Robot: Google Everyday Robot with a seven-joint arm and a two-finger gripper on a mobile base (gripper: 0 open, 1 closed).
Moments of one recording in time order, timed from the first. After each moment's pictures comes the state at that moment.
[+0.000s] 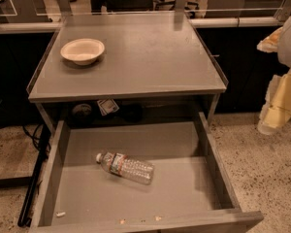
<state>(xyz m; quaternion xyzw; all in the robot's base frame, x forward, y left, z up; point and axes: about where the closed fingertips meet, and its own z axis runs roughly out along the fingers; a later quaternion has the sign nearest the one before) 0.438 -0.216 0.977 -0.60 0.78 -0.04 0.16</state>
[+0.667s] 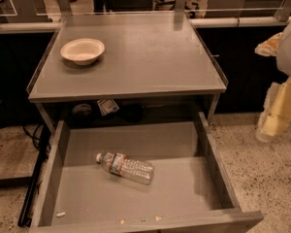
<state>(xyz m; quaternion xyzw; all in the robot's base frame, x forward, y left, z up) 0.431 -0.208 0.972 -0.61 0.77 -0.04 0.17</state>
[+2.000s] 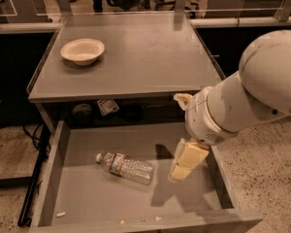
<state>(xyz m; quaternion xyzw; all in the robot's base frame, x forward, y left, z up) 0.426 -0.067 0.852 -0.66 0.70 0.06 0.27</state>
